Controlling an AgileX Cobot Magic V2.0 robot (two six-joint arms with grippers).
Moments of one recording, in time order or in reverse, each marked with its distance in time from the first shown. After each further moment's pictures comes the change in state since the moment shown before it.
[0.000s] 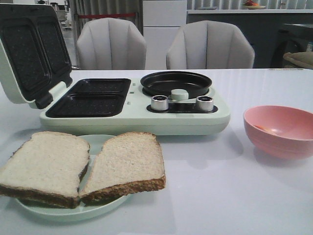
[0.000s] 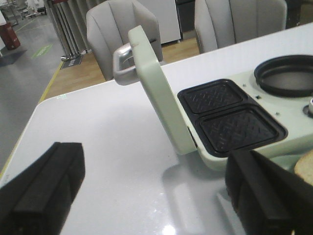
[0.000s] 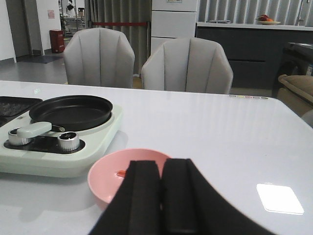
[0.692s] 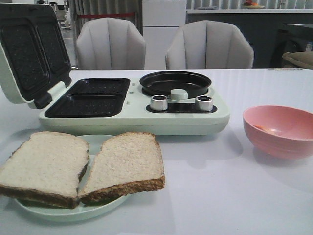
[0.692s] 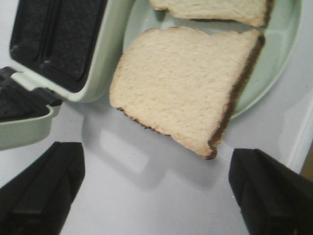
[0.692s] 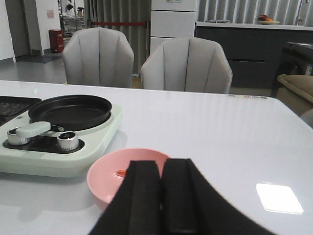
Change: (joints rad) left arm -0.552 0.600 0.000 0.533 0.166 0.002; right arm 0.000 0.000 0.000 0.000 0.000 0.000
